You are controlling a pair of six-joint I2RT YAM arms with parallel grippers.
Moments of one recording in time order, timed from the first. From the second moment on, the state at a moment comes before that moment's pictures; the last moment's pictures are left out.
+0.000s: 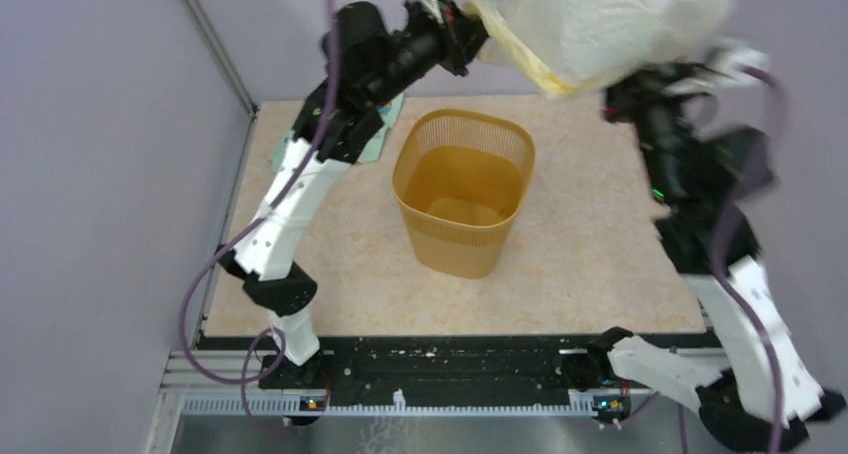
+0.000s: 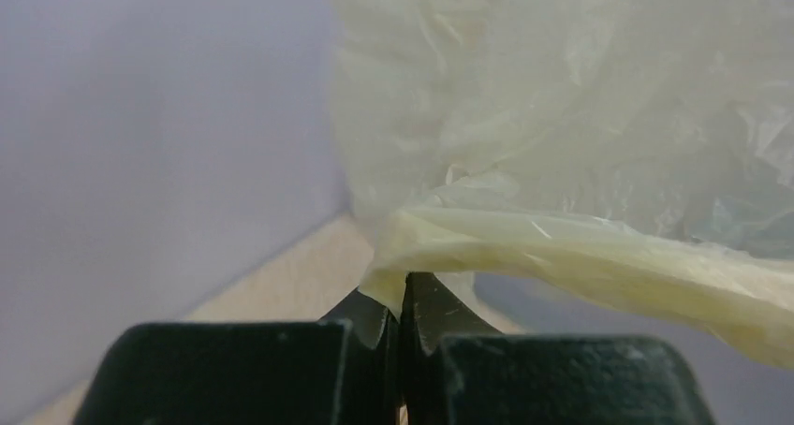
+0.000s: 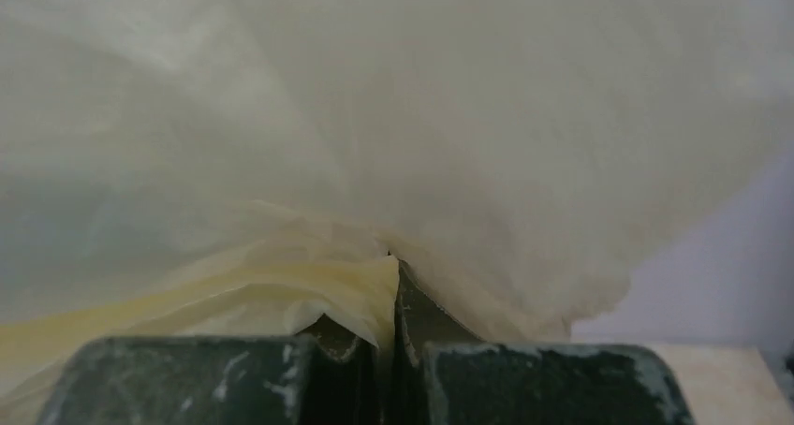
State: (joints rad) left arm -0.75 1.75 2.44 -0.36 0.16 -0.21; right arm 0.51 0.85 1.47 0.00 0.28 0.10
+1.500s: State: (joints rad) left arm -0.77 1.34 2.10 -0.38 0.23 -0.28; right arm 0.51 1.13 2.05 -0.61 -0.05 0.23
